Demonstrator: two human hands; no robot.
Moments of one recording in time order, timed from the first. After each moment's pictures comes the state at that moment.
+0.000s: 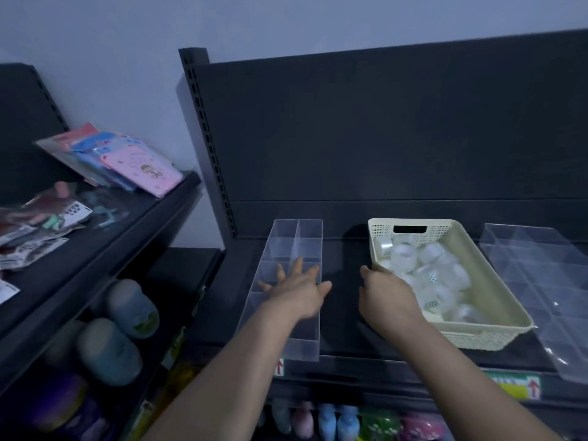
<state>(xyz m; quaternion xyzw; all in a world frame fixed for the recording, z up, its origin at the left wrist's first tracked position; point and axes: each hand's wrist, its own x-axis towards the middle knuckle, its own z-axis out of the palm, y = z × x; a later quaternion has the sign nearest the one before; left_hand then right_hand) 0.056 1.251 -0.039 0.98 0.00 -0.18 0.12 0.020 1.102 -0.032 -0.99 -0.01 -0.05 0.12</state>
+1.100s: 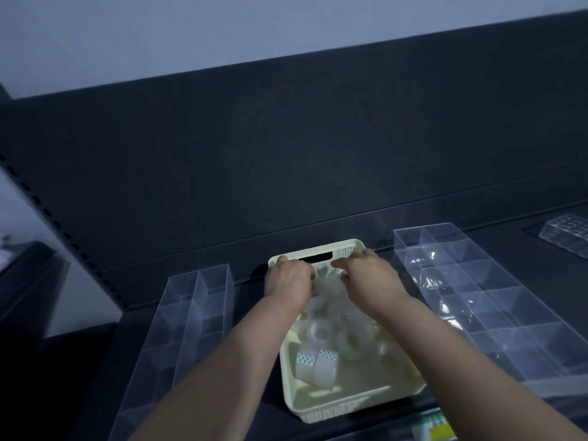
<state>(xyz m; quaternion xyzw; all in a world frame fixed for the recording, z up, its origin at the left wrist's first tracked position) 0.144 1.115 -0.037 0.98 -0.20 -0.02 0.05 0.081 0.979 -0.028 -0.99 0.04 -0.08 0.08</state>
